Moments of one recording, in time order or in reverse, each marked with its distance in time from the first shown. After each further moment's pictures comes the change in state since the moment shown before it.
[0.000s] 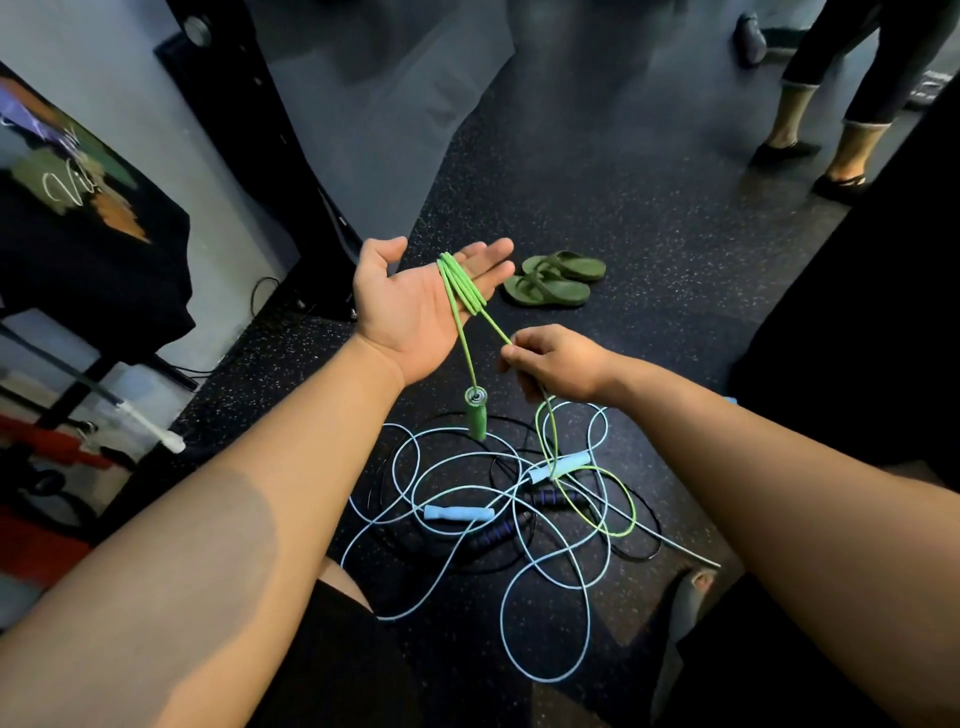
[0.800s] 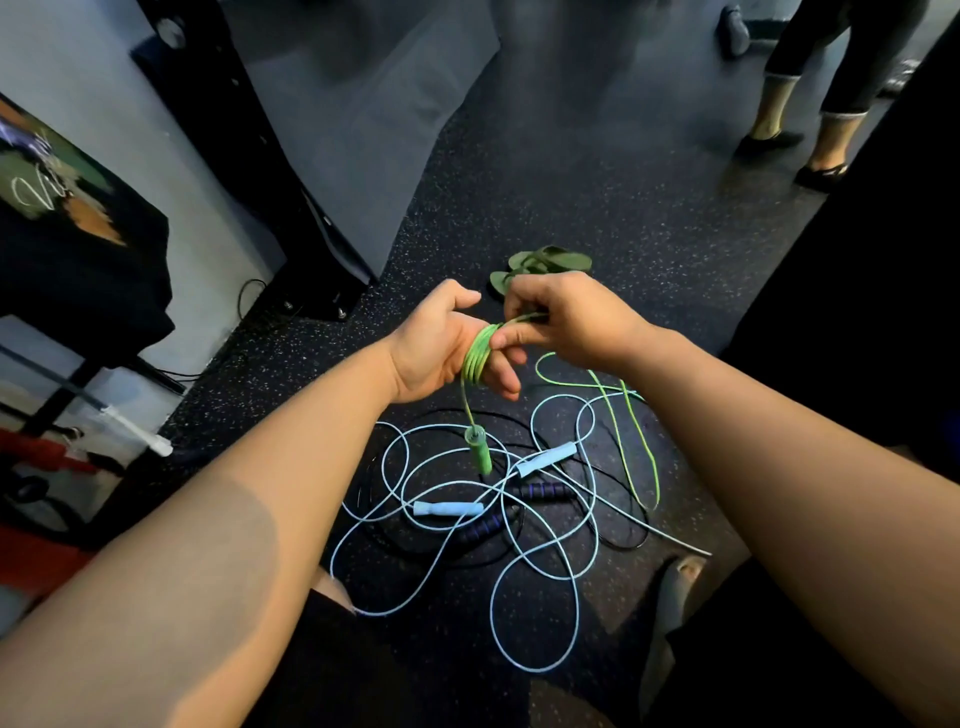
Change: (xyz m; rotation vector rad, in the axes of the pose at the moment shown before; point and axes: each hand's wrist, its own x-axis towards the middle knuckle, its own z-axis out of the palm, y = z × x) left_hand -0.003 -0.033 0.012 0.832 -0.085 -0.473; right_hand -0.029 -0.020 -0.050 -0.353 0.222 -0.404
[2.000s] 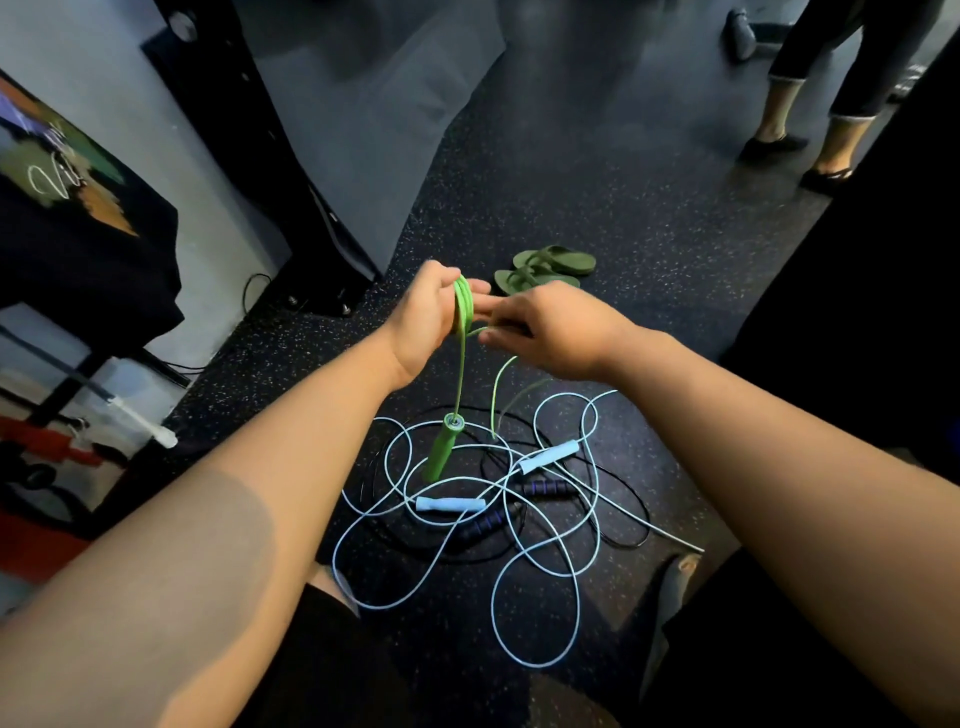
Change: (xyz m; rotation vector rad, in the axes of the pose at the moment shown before) left_hand 0.004 -0.002 -0.013 -0.108 0.368 0.216; right_hand 0.004 -0.027 0.010 -0.274 -0.137 0.012
